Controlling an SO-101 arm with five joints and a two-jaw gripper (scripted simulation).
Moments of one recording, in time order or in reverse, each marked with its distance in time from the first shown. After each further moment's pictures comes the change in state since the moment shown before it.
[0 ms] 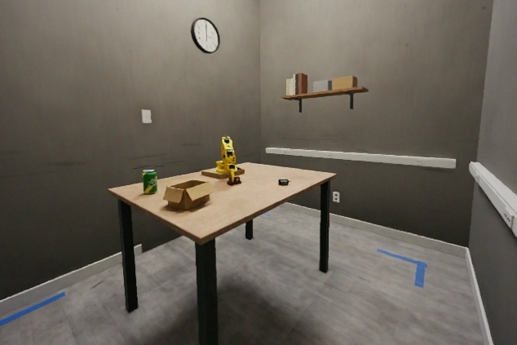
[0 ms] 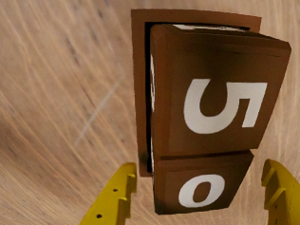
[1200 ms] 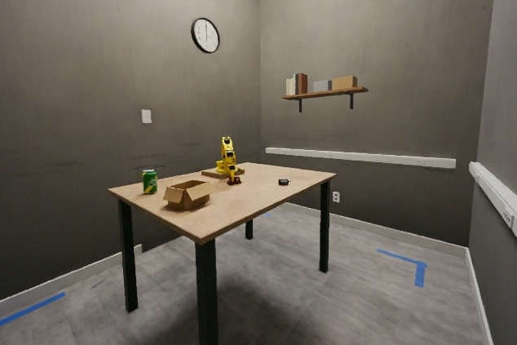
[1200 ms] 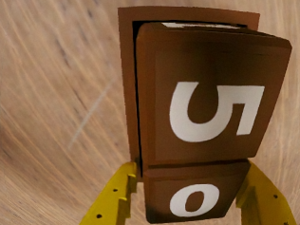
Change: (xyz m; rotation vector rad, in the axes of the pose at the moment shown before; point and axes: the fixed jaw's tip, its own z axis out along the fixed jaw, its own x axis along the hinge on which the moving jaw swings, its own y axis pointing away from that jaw) arm 0.001 -0.003 0.004 -0.013 -0.003 0.006
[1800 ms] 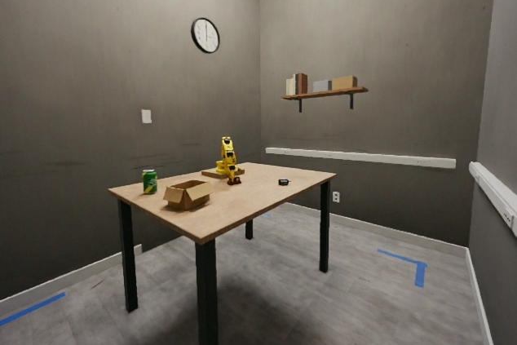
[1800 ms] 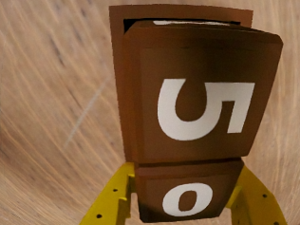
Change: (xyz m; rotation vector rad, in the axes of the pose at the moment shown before) arm 0.001 -0.002 0.000 0.000 0.000 0.003
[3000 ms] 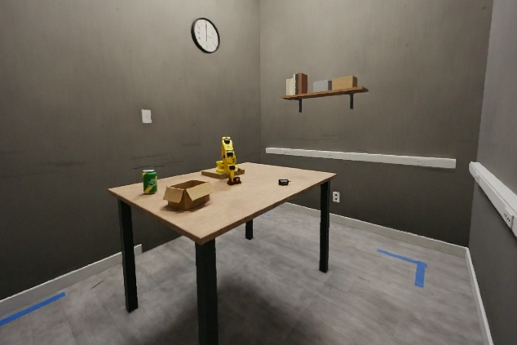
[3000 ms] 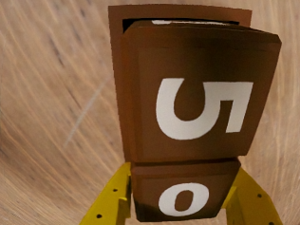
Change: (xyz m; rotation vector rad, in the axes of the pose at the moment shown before) arm 0.000 0.000 0.000 0.001 0.000 0.000
